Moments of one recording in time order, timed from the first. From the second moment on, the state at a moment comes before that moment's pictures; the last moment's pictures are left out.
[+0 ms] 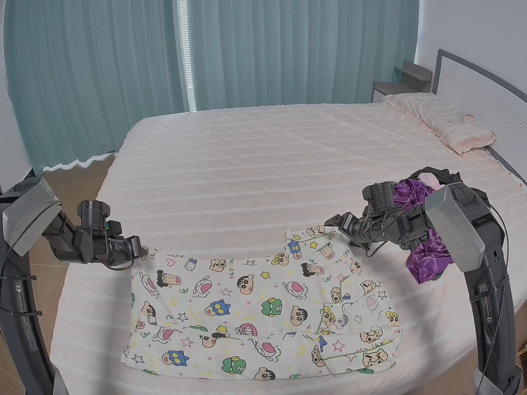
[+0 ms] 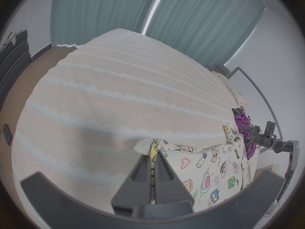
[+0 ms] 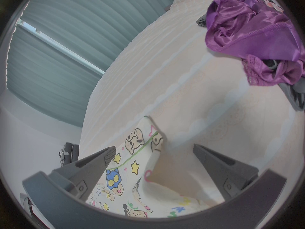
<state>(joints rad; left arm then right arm) 0.13 2.32 -1.08 -0.45 -0.38 -0.22 0.23 2.63 -1.72 -0.21 0.21 0.72</state>
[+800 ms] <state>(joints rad) 0.14 2.31 -1.08 -0.45 -0.38 -0.22 0.28 2.65 -1.67 -0.36 0.24 0.68</state>
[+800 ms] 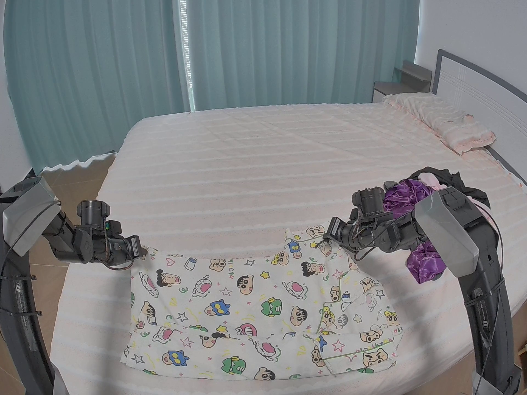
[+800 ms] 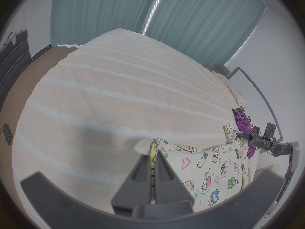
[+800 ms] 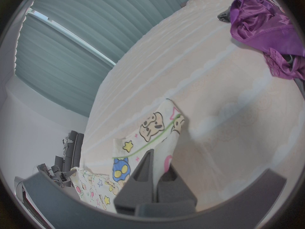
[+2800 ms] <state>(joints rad) 0.17 2.09 -0.69 -0.72 -0.45 -0.20 0.18 2.31 -0.89 -0.93 0.63 0.65</state>
